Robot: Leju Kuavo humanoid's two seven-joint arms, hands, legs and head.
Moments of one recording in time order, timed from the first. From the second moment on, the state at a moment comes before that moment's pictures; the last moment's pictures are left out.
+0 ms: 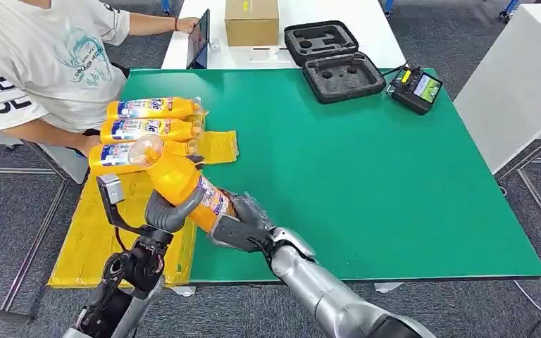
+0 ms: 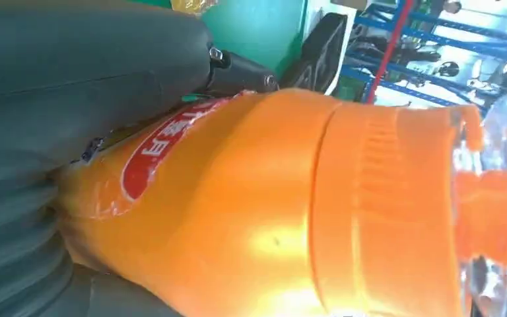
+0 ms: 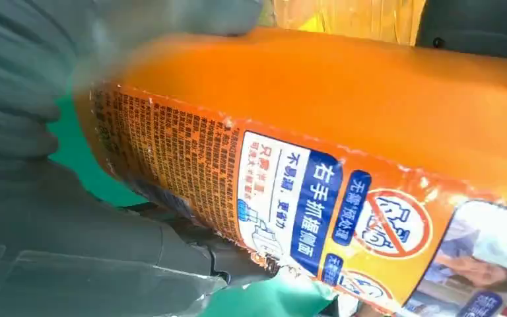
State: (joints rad) left arm -0.28 -0.05 -0.30 -1.27 0.68 -0.12 -0.46; right arm -0.59 0.31 0.42 -0.50 0.46 -0.19 -0.57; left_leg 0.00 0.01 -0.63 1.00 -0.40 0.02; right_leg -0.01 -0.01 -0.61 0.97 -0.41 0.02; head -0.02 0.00
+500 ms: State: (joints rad) left arm -0.30 -0.05 -0.32 -1.27 0.50 -0.09 -0.50; right arm -0.59 0.31 0.41 -0.50 0.46 -0.22 -0.61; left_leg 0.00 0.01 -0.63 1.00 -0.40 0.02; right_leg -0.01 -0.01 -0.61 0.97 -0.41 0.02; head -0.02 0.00
